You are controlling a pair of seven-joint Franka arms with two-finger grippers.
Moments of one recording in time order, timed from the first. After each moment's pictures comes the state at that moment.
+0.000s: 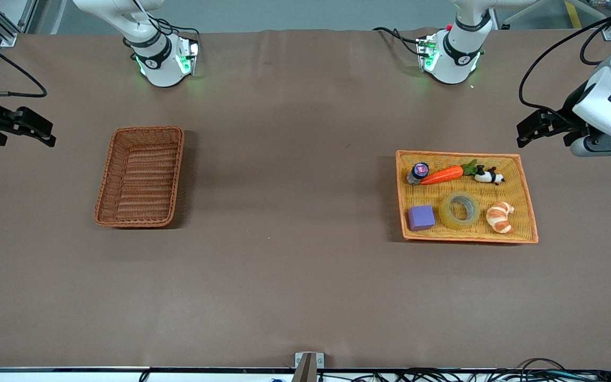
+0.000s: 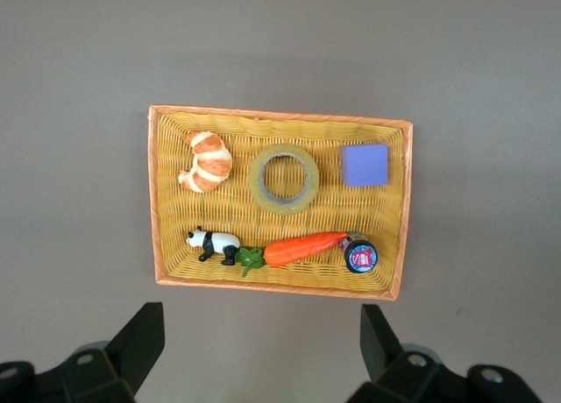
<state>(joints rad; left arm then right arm) -0.05 -0.02 -0.08 -1.62 0.00 1.60 -0.14 0.07 -0.01 -0.06 -1.55 -0.03 1.54 0.03</state>
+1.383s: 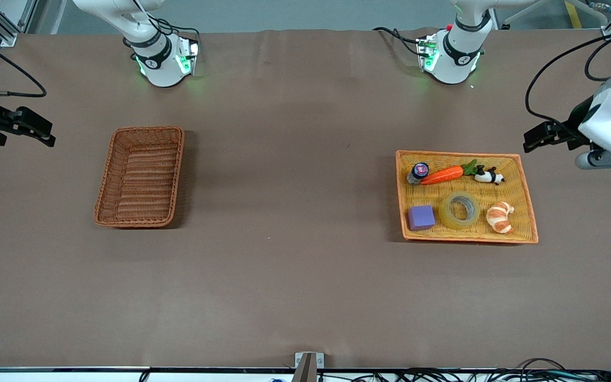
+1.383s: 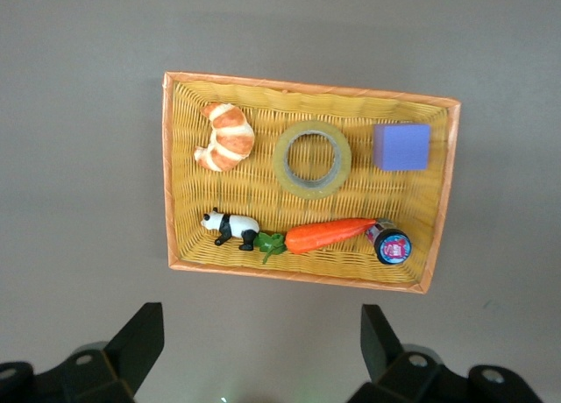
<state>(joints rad) 0.01 0.00 -0.06 -1.72 0.00 1.63 -0.10 0.07 -0.01 -0.06 -1.55 -0.03 1.54 0.03</state>
